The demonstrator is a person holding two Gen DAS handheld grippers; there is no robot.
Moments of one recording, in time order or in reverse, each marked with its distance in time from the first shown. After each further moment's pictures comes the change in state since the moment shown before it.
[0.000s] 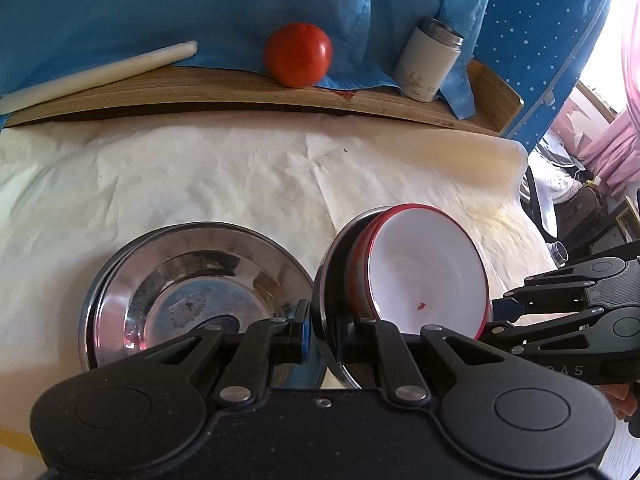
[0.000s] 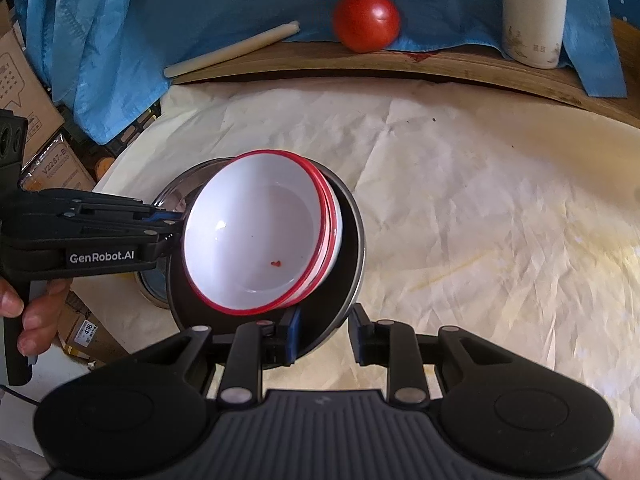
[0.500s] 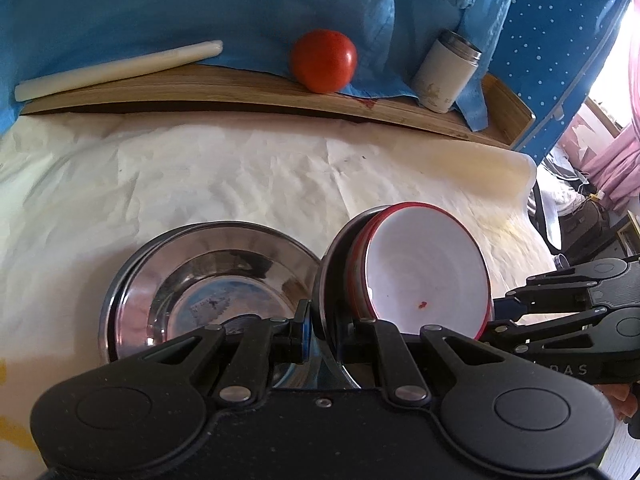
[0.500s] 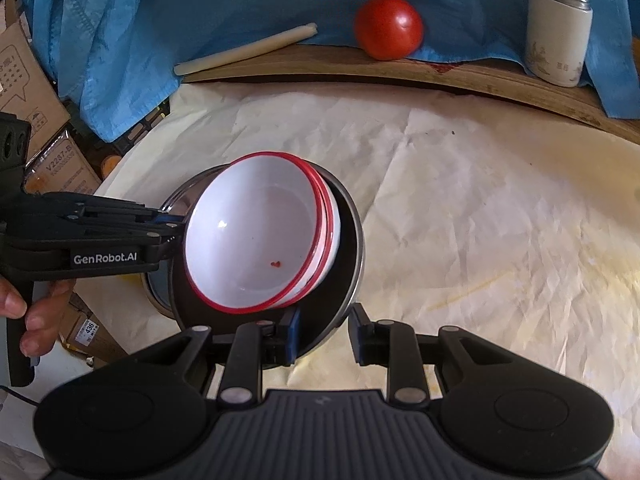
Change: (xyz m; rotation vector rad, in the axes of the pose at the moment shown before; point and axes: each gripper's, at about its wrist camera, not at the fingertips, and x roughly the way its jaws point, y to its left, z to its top) left arm -0.007 0.019 -0.002 -0.040 -0.015 0.004; right arm 0.007 0.012 0.011 -0.031 -0.001 0.004
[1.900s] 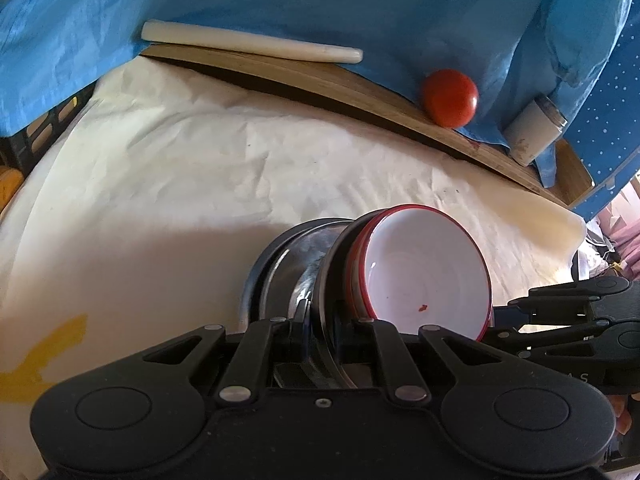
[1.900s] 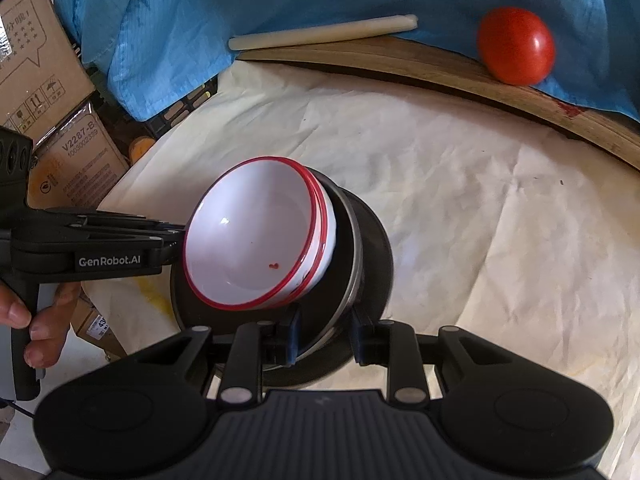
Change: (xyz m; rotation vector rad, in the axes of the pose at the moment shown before) left arm -0.024 0.089 -0.014 -0.212 -0.046 0.066; right arm 0.051 0.070 0.042 -0.113 0.052 0.051
